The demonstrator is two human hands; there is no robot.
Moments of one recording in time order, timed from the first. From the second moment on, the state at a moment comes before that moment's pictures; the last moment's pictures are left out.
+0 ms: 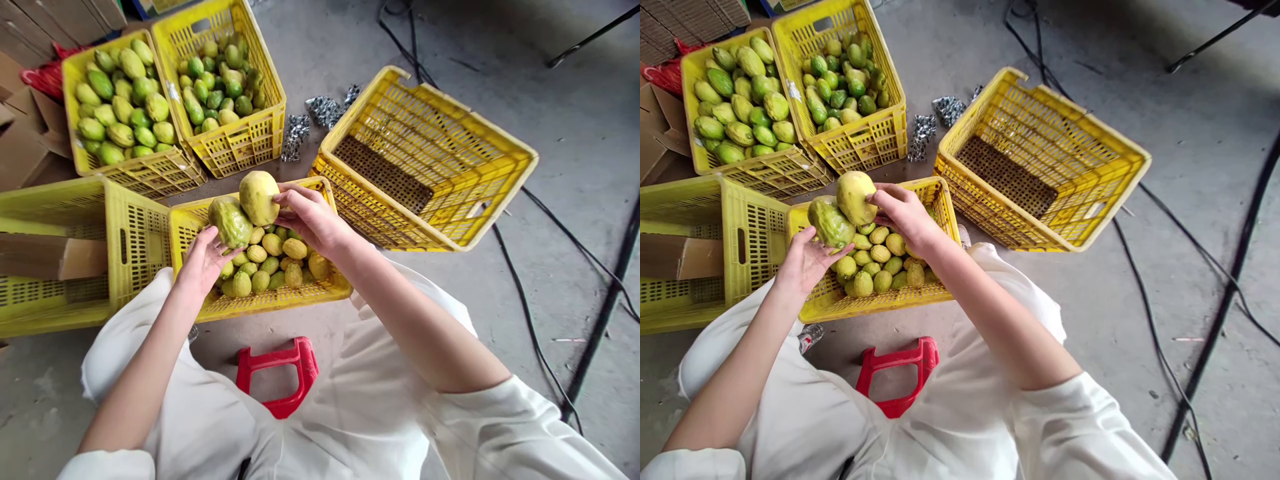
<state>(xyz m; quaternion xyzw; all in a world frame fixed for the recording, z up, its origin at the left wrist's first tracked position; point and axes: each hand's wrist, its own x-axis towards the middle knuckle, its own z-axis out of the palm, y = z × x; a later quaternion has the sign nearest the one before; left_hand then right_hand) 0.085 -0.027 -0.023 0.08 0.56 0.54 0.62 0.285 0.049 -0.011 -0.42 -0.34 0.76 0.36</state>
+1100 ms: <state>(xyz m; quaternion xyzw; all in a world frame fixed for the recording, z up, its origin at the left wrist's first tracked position) 0.079 -0.028 -0.032 0.13 0.57 0.54 0.61 0.289 0.048 -0.013 -0.45 -0.38 0.72 0.36</state>
